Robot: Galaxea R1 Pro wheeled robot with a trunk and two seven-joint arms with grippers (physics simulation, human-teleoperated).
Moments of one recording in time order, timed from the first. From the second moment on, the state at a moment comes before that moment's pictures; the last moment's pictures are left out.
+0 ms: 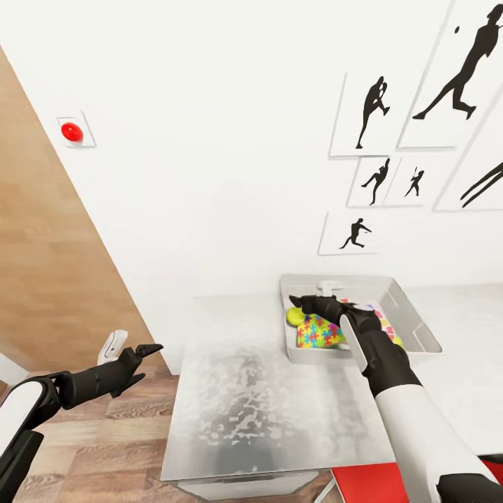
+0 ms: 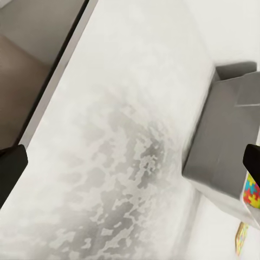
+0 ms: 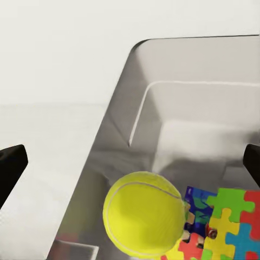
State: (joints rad) left arm -0.29 0.32 0.09 -1.57 1.65 0.85 0.53; right arm -0.80 -0.01 0.04 -1.02 -0.12 0.53 0.27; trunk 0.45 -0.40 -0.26
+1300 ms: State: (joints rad) left arm -0.91 -0.13 -0.31 -1.61 1.67 0.89 0.68; right arm -0.64 -0.35 -0.51 -1.61 -0.13 0.88 0.50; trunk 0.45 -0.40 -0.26
